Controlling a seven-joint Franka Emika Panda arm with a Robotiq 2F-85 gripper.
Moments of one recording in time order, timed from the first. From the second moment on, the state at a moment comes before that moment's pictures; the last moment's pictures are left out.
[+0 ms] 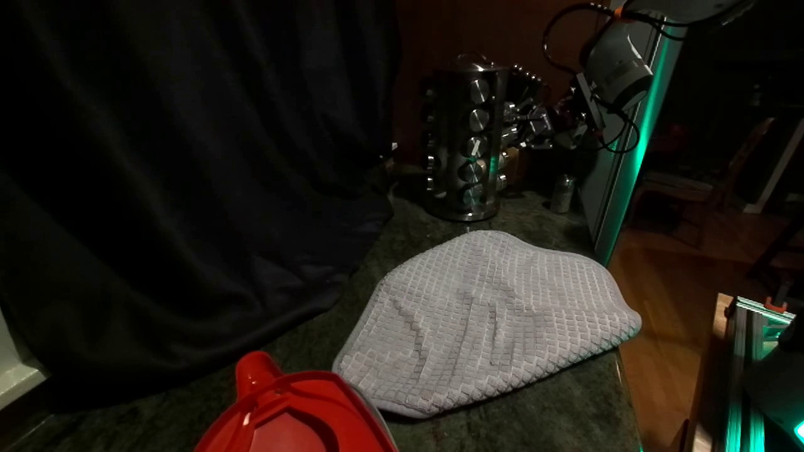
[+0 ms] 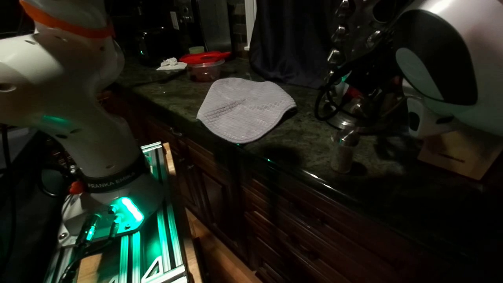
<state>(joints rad) -0.40 0.39 -0.33 -1.94 1.35 1.45 -0.19</state>
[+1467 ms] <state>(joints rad) -0.40 0.39 -0.34 -1.94 1.35 1.46 -0.13</state>
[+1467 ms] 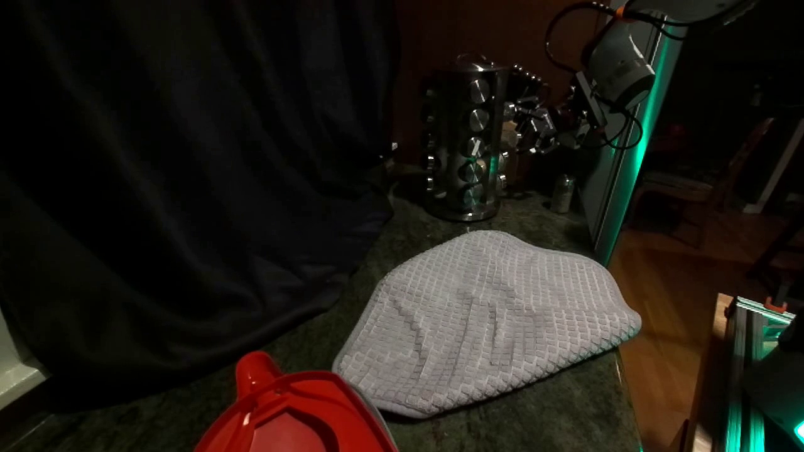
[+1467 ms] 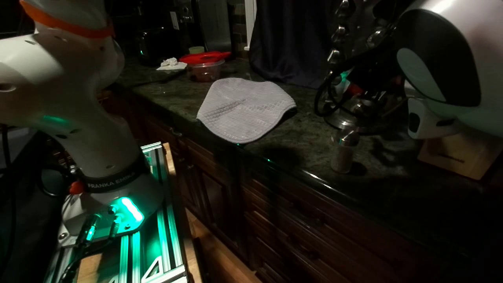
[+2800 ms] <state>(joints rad) -0.40 0.38 -0.35 -1.91 1.27 1.49 -0.13</state>
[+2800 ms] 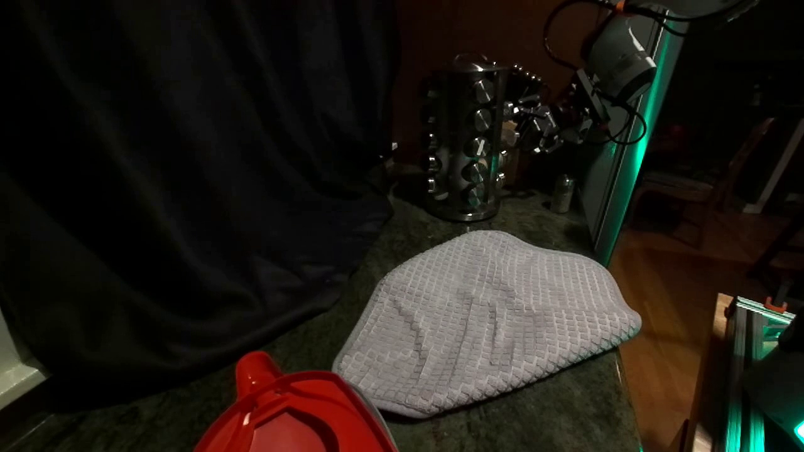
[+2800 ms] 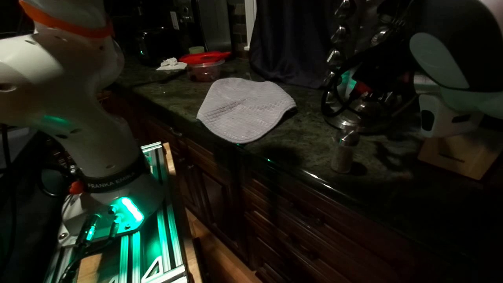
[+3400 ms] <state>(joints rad) -0.39 0.38 -0.34 -1.88 1.26 1.57 -0.13</state>
